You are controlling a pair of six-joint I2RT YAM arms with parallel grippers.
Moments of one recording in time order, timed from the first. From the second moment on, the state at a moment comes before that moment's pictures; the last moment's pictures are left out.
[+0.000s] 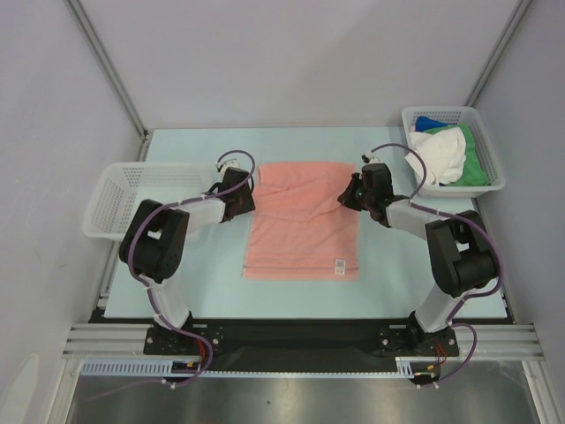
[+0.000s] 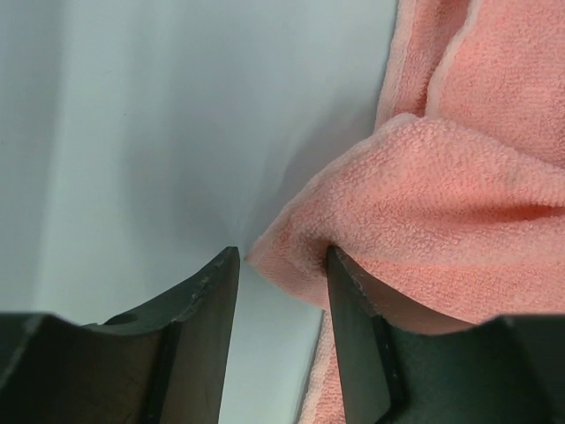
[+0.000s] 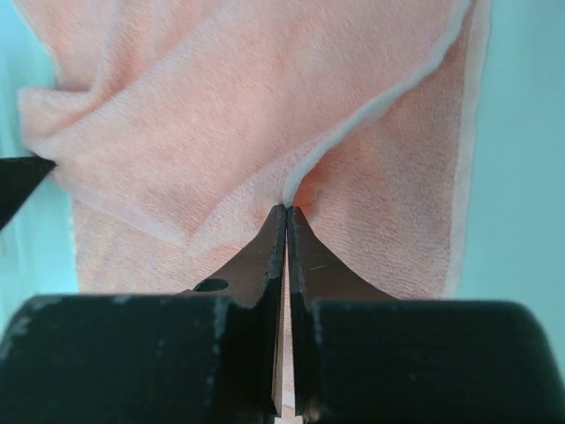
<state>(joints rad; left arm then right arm) -0.37 1.83 1.01 -0.02 -0.26 -0.52 0.33 1.70 0.92 0.15 -0.10 0.57</state>
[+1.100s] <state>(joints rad) -0.55 1.48 0.99 -0.31 -0.22 -0.57 0.26 1.47 1.21 -0.60 -0.02 0.46</state>
